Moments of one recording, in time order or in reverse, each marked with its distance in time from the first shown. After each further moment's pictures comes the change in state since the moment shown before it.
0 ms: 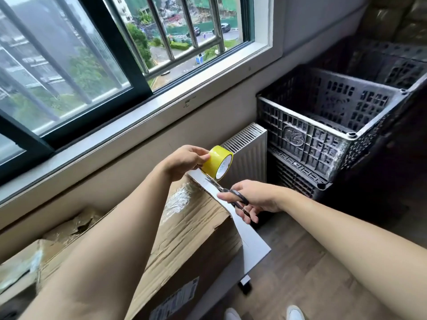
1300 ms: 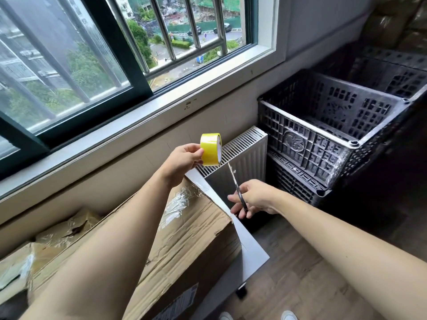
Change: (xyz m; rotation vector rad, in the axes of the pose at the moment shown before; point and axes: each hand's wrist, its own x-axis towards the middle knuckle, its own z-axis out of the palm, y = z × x) left_hand 0.005 -0.004 -0.003 -0.265 0.166 0.072; right_hand 0.036 0.017 -0.017 0.185 0.230 0.097
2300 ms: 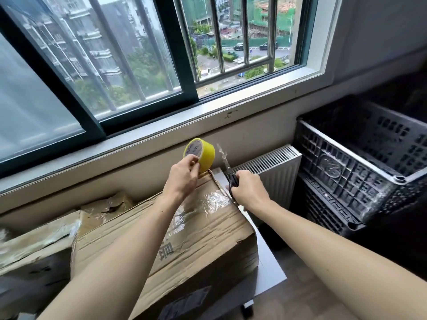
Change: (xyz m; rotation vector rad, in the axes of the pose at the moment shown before) left_hand -0.072 -0.024 -0.053 0.558 0.517 0.181; right_hand 0.012 -0.065 0.074 -0.609 0.440 -0.380
